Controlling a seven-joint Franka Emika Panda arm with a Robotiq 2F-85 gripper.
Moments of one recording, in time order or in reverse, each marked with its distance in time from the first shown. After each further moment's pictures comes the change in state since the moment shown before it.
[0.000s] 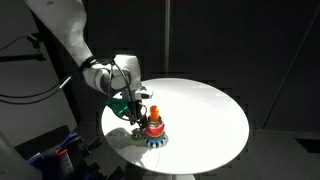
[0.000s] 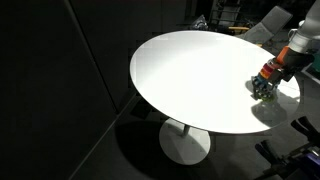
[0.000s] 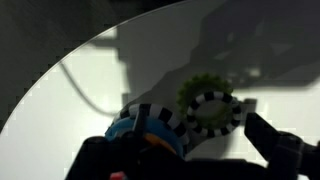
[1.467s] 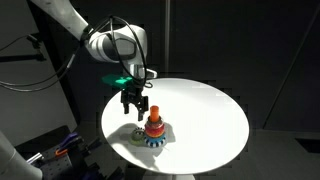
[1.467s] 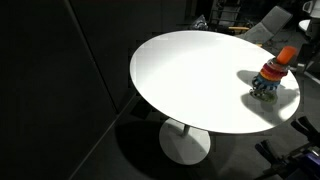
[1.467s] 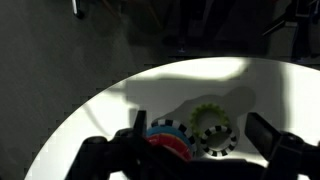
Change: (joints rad) arm -0.007 -0.216 0.006 0.121 0.009 -0.554 -0.174
